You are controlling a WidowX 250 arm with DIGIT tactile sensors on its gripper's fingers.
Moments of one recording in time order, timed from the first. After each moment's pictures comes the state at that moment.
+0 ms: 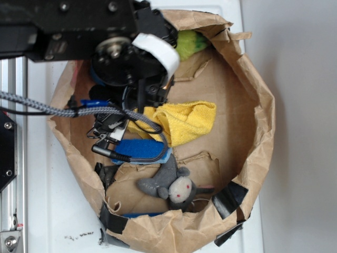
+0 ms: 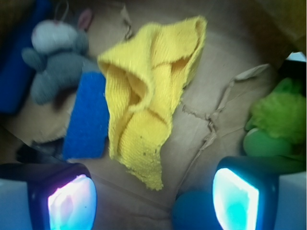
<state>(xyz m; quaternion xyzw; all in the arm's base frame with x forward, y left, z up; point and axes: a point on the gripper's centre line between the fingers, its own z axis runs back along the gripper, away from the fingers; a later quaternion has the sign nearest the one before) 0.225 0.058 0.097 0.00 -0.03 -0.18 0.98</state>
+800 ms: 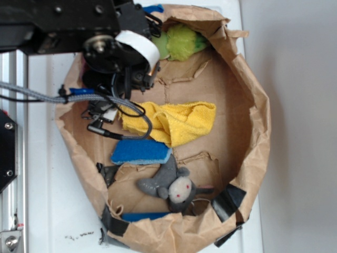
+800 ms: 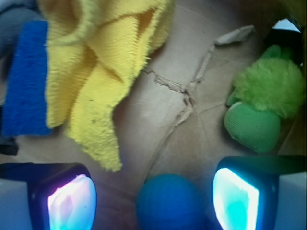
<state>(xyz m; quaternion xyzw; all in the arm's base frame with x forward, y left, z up) 0.220 0.083 0.080 0.05 -0.03 -0.18 0.98</state>
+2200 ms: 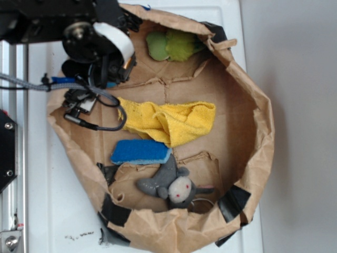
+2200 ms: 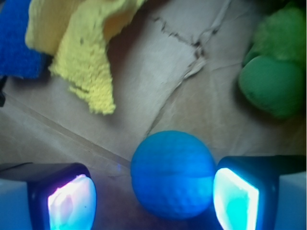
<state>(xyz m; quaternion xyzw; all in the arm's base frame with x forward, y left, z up) 0.194 0.096 0.061 0.04 -0.02 -0.21 0.98</state>
